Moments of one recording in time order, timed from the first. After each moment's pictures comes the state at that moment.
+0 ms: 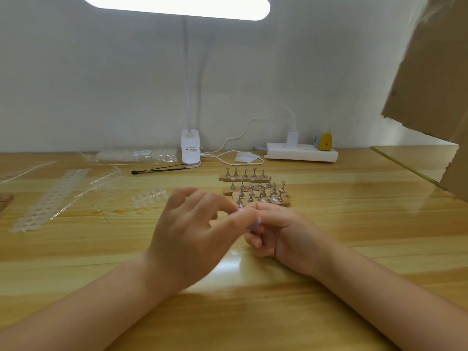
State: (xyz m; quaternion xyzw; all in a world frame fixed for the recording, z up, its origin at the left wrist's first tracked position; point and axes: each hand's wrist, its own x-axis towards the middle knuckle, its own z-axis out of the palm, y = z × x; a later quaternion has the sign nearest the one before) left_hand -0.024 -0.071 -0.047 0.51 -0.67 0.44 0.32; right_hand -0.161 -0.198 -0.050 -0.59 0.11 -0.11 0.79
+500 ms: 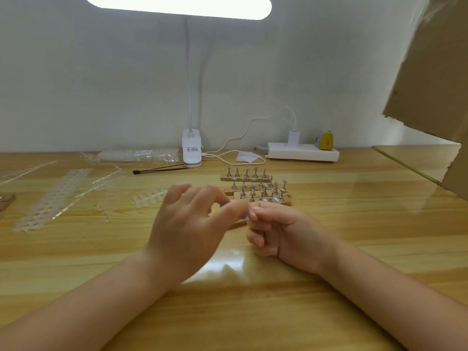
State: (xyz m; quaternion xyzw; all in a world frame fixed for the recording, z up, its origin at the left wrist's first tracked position) left_hand -0.018 -0.071 -0.047 0.54 -0.65 0.44 0.30; right_hand -0.163 -0.200 -0.047 -0.59 0.09 -0.09 0.80
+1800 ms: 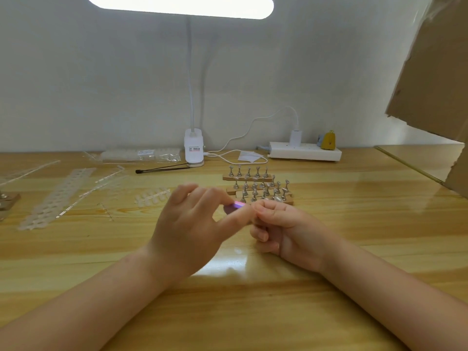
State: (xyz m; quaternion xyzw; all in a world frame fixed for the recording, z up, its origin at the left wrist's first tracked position) left_hand -0.012 -0.074 -0.049 0.51 -0.65 0.50 0.24; right_hand -0.164 -0.202 -0.049 -0.57 0.09 -0.11 0.81
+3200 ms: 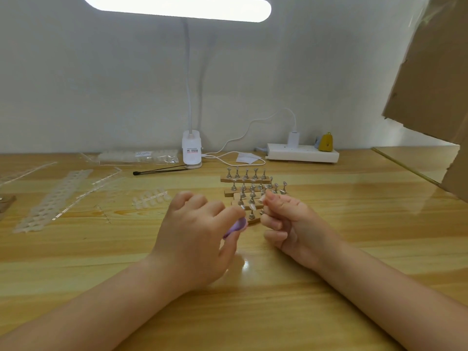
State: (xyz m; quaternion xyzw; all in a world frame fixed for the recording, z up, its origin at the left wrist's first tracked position) left_hand -0.031 -0.064 -0.048 0.67 -0.64 0.30 0.21; right_hand -0.164 -0.204 -0.045 -0.49 0.13 -0.22 0.83
